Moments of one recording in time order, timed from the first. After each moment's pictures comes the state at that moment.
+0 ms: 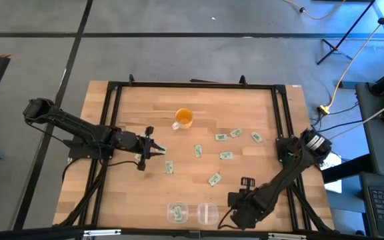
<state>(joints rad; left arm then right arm) -0.25 0.95 0.37 0.13 -0.19 0.08 0.79 1.91 1.36 -0.98 0.08 0.91</state>
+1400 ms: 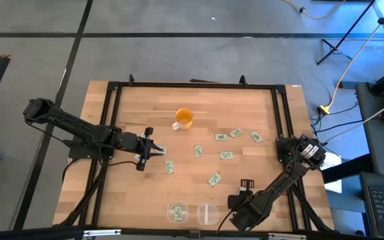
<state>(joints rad) -0.25 0.95 0.37 0.07 -0.19 0.09 0.82 2.03 1.32 -0.96 0.11 0.89</state>
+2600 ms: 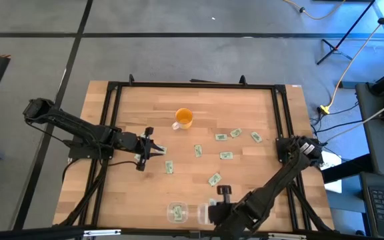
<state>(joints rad) -0.25 0.95 0.37 0.09 -0.19 0.09 0.74 2.03 1.82 -0.95 0.28 0.62</state>
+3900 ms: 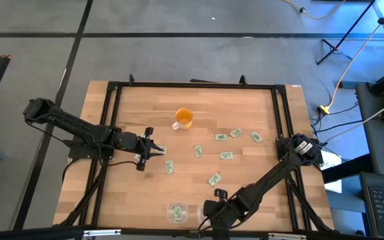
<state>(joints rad) -0.25 0.95 0.37 0.09 -0.19 0.09 0.70 2.03 1.55 -0.55 0.10 0.83</state>
